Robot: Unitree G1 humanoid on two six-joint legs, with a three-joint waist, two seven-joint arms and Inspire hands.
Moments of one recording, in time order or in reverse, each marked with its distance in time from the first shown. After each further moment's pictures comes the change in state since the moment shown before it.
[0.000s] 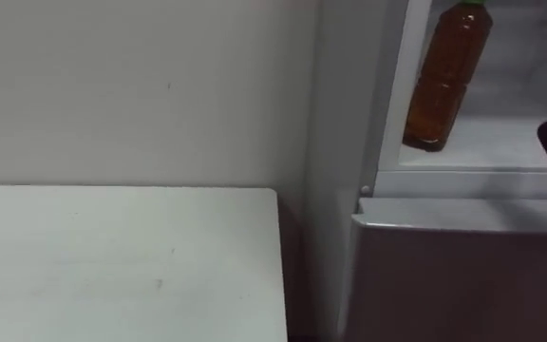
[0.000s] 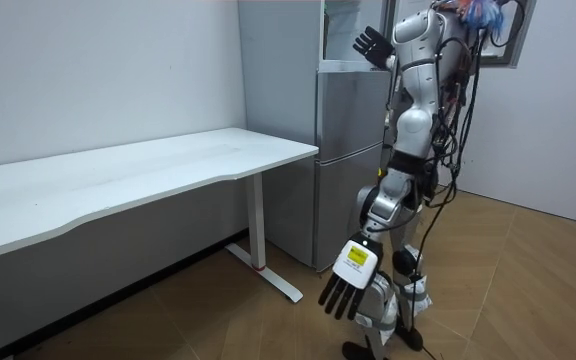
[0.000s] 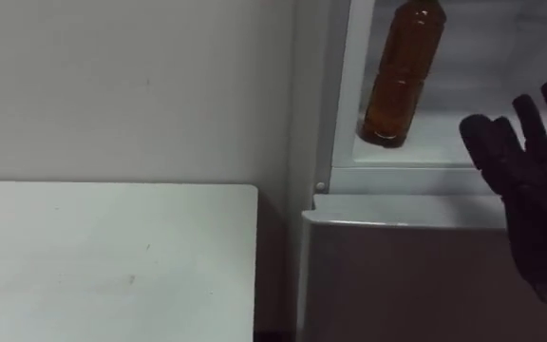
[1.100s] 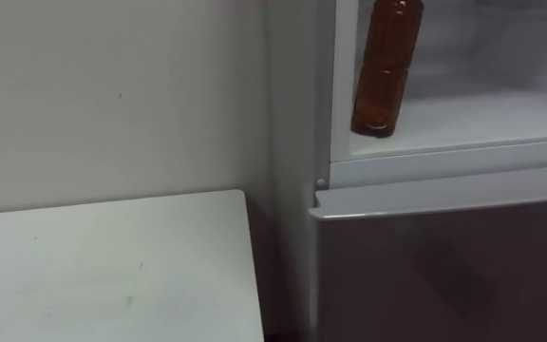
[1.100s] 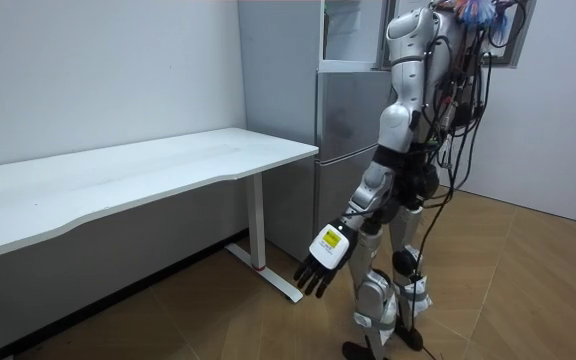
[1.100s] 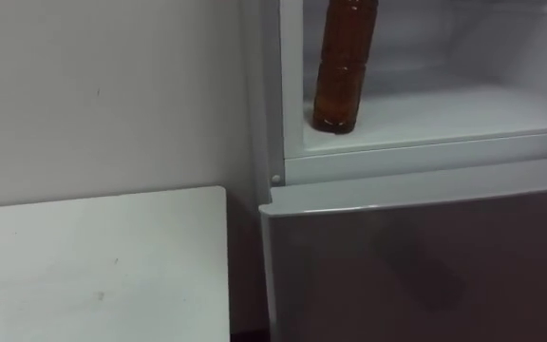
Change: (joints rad) left arm -0.065 0.000 -0.115 0.042 -0.034 -0.040 0.057; right arm 0.281 0.204 0.002 0.715 0.306 -0.029 0.154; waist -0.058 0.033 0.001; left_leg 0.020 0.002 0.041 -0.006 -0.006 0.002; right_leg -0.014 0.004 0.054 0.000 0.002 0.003
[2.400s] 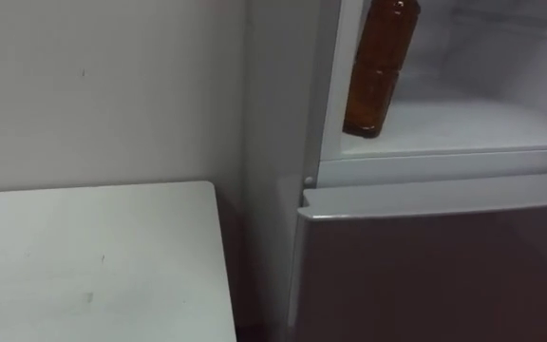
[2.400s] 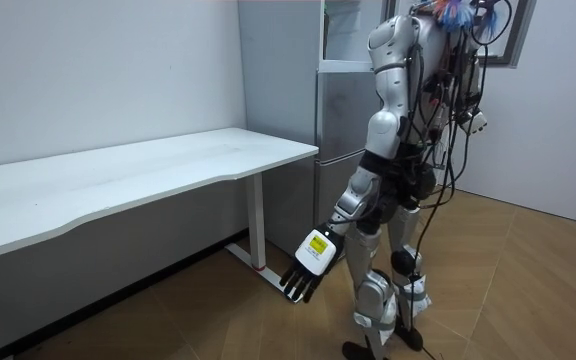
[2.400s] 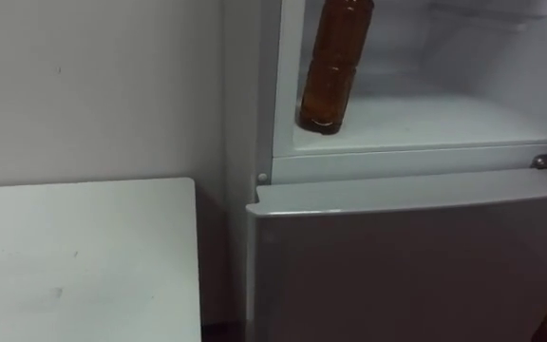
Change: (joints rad) left arm 0.063 0.047 0.207 -0.112 -0.020 0.006 -0.049; right arm -0.203 -0.335 -0.514 0.338 -0.171 0.017 -0.620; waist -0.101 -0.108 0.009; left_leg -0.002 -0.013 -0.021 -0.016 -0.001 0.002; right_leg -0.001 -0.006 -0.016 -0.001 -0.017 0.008
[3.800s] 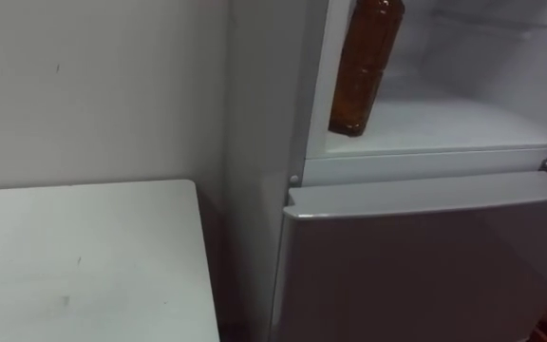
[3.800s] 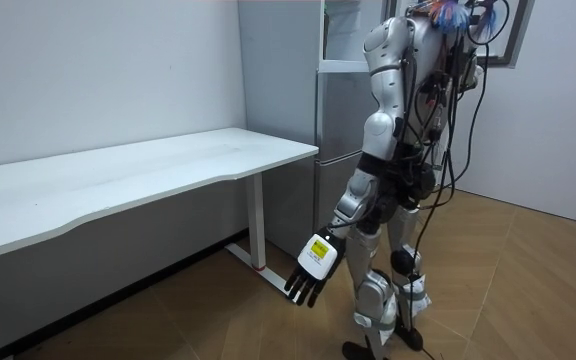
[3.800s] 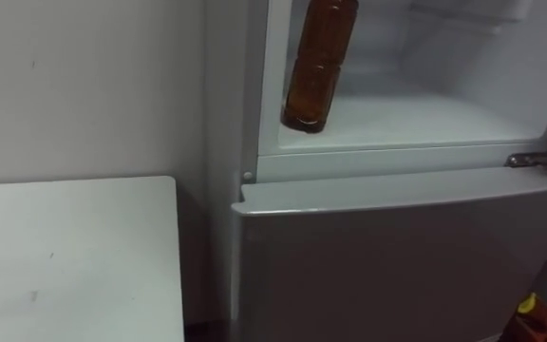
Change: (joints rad) left arm 0.026 0.019 0.013 0.030 0.001 -0.003 -0.068; right arm -0.228 -0.200 -0.025 -0.276 0.005 0.015 -0.147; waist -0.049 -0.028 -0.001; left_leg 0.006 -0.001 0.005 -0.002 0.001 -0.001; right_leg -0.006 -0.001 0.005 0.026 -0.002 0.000
